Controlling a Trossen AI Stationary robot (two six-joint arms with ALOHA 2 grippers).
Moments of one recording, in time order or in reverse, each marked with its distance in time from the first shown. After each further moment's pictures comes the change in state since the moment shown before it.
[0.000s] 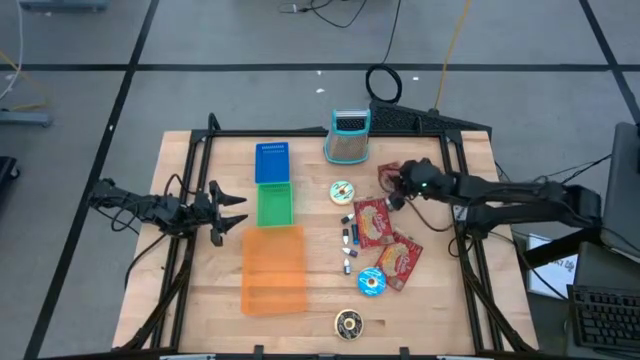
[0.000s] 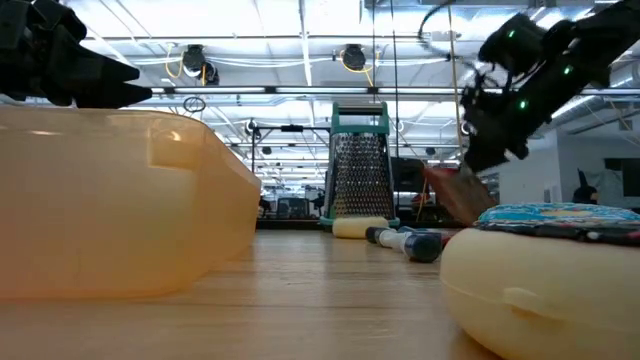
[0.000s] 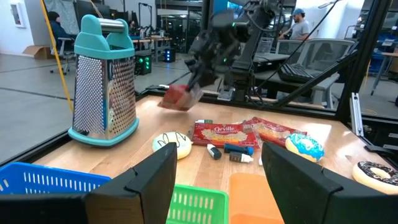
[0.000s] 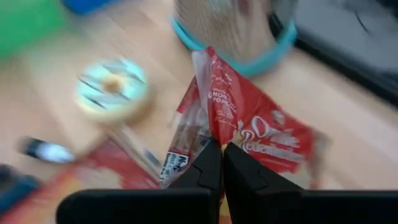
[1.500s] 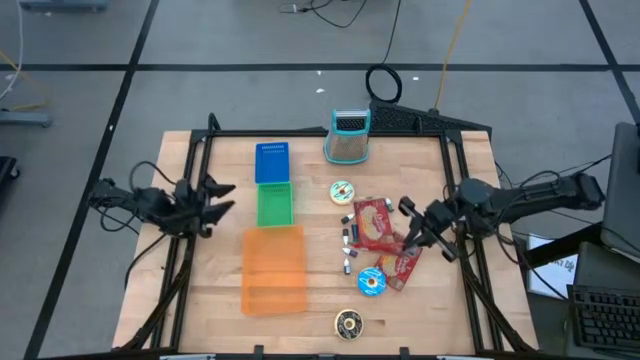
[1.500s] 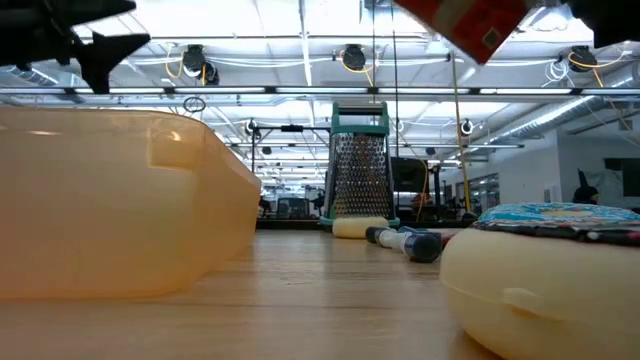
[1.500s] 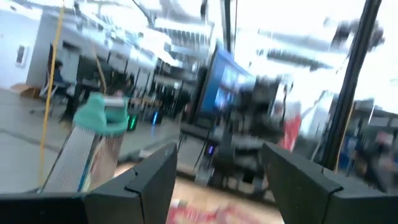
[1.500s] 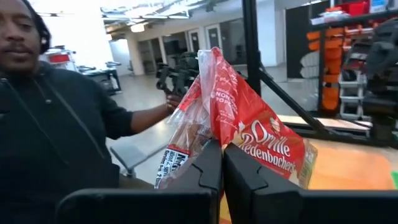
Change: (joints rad) left arm 0.000 0.000 0.000 0.412 0.000 0.002; right arm 0.436 -0.217 0.000 0.546 -0.813 -0.064
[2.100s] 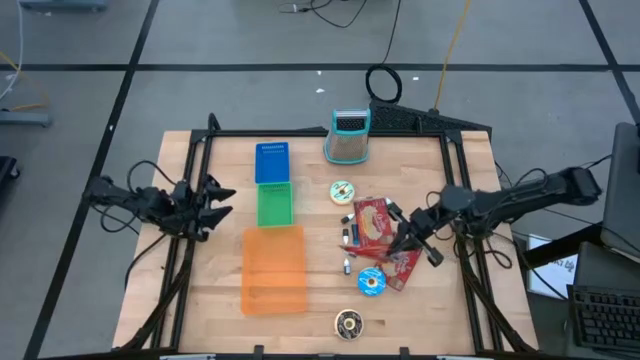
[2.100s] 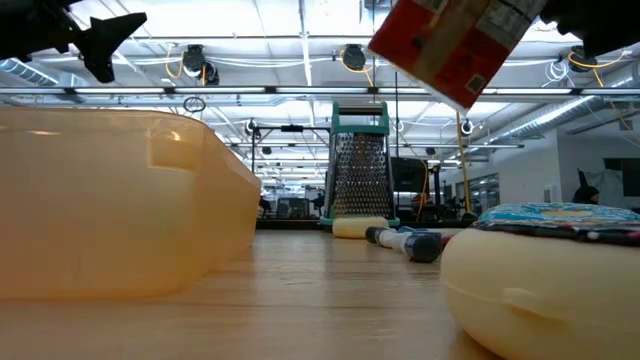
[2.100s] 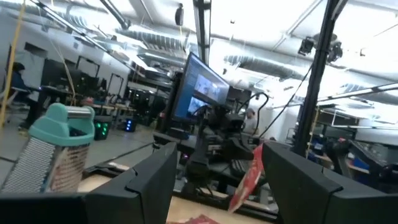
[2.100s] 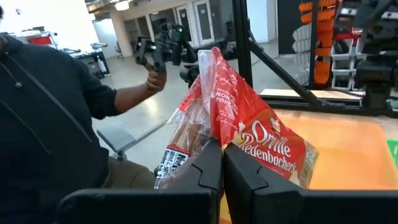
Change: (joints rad) left arm 0.000 0.091 0.000 0.112 0.110 -0.021; right arm 0.029 0.189 0.001 0.067 0.058 -0.030
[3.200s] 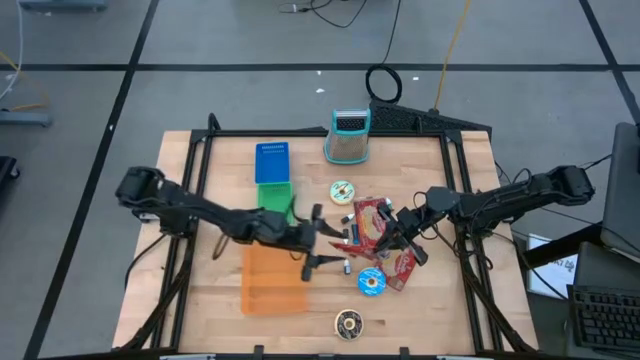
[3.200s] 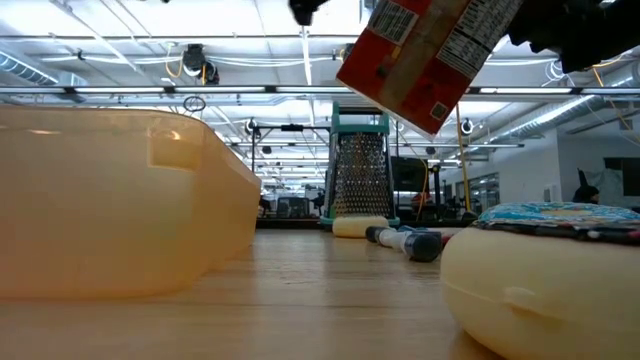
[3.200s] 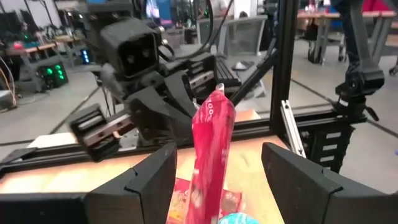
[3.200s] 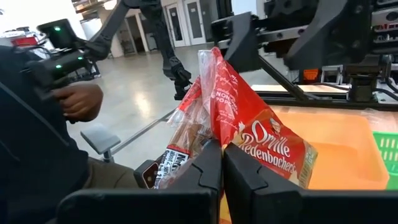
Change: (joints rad) left arm 0.086 1.551 0.970 0.091 0.306 0.176; right arm -0.042 0.160 0.000 0.147 -0.001 0.002
